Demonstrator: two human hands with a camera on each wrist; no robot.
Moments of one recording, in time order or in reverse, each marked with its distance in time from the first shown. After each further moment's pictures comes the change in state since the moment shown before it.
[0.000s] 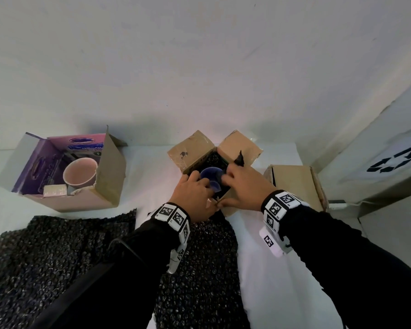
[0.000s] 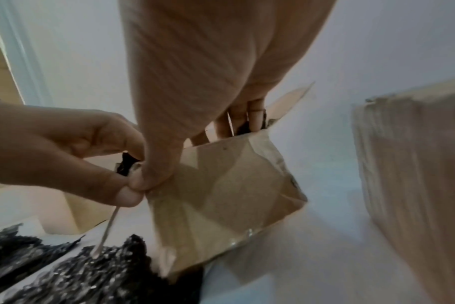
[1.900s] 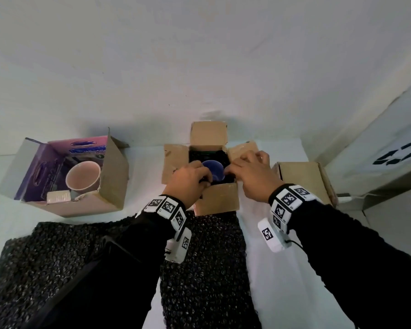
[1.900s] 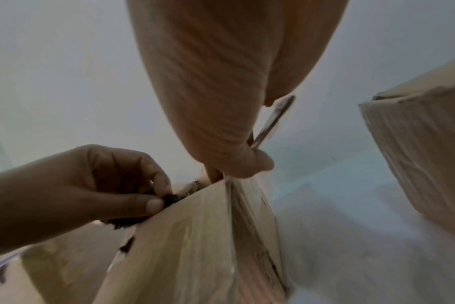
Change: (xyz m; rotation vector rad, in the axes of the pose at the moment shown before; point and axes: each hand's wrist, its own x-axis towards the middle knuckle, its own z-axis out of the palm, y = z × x) left_hand 0.012 -0.042 -0.002 -0.487 0.206 -0.097; right_hand 0.005 -0.008 -0.023 0.103 0.002 0.204
